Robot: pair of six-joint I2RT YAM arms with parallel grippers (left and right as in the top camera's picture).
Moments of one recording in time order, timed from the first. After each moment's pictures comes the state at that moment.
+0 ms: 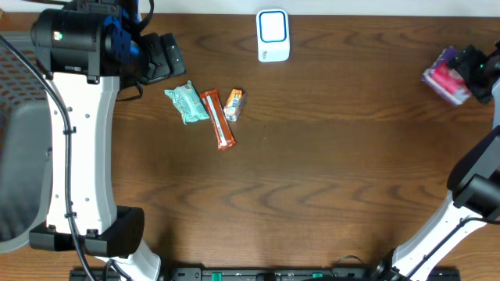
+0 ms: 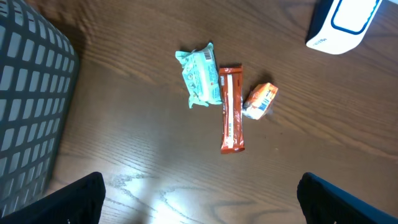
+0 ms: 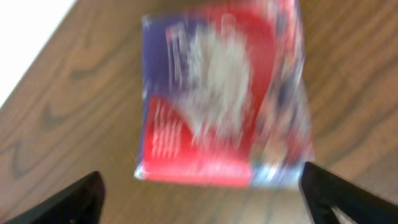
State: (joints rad) left arm -0.13 1.81 2.37 -1.70 -0.04 -0.43; right arm -0.51 2.19 1.88 -0.68 -0.15 0.36
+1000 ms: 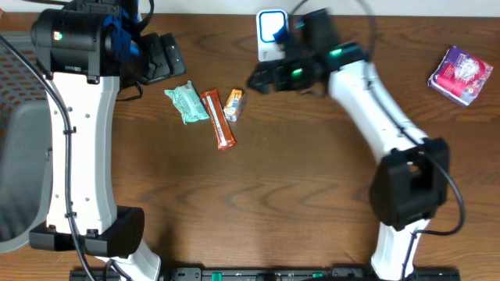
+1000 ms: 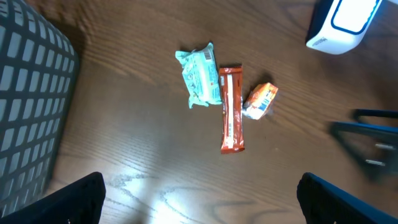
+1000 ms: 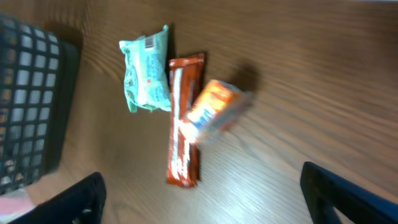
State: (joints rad) left arm -0.13 1.81 2.37 -1.70 -0.04 -0.43; right arm 0.35 2.04 1.79 -0.77 -0.54 0.21
